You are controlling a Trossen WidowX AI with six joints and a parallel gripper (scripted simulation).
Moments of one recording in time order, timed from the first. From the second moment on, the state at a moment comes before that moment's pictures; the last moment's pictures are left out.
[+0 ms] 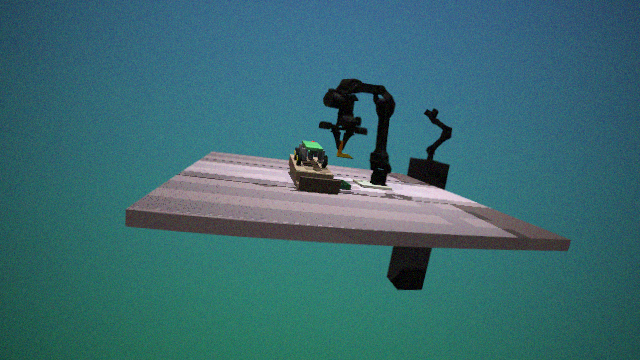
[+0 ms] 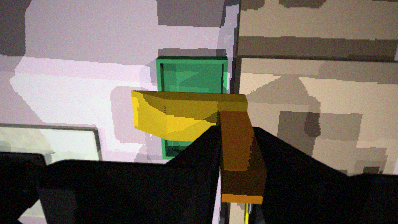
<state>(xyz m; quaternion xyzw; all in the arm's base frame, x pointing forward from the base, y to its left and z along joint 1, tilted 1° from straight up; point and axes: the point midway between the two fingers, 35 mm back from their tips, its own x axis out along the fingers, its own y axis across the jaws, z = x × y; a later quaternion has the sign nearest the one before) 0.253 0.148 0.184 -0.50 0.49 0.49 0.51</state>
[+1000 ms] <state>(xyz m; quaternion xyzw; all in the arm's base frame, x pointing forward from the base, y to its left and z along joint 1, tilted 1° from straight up) 0.255 0.161 0.182 -0.68 0.25 0.66 0.22</state>
